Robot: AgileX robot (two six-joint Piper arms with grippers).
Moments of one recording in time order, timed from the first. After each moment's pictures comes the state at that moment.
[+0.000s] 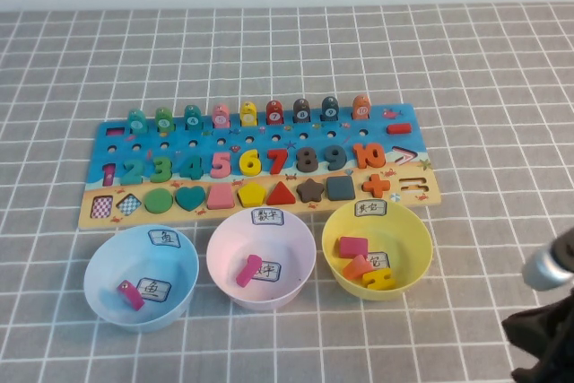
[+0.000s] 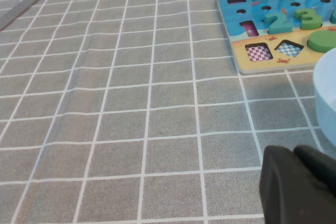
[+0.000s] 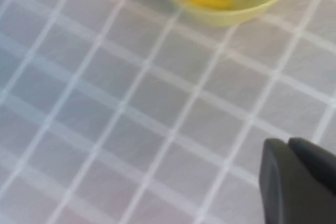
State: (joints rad) right arm 0.64 0.93 -0.59 0.08 0.65 0.08; left arm -0.02 -0.01 0.02 0.13 0.37 -0.06
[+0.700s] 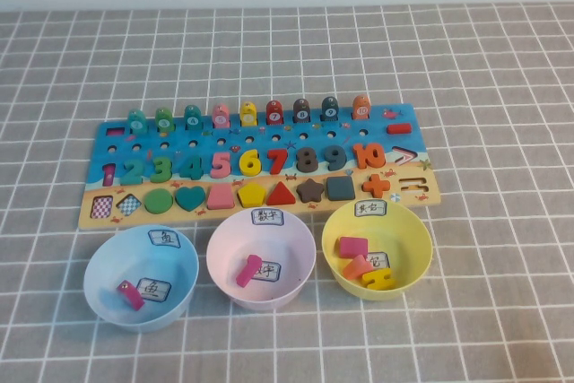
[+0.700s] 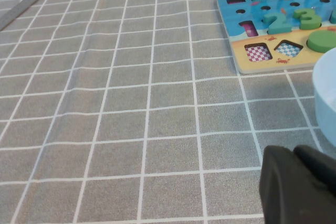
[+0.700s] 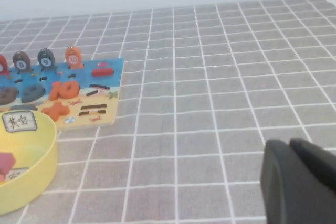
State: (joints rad) right arm 0.08 0.02 0.01 0.07 0.24 0.08; left arm -0.02 -0.01 0.02 0.13 0.37 -0.06
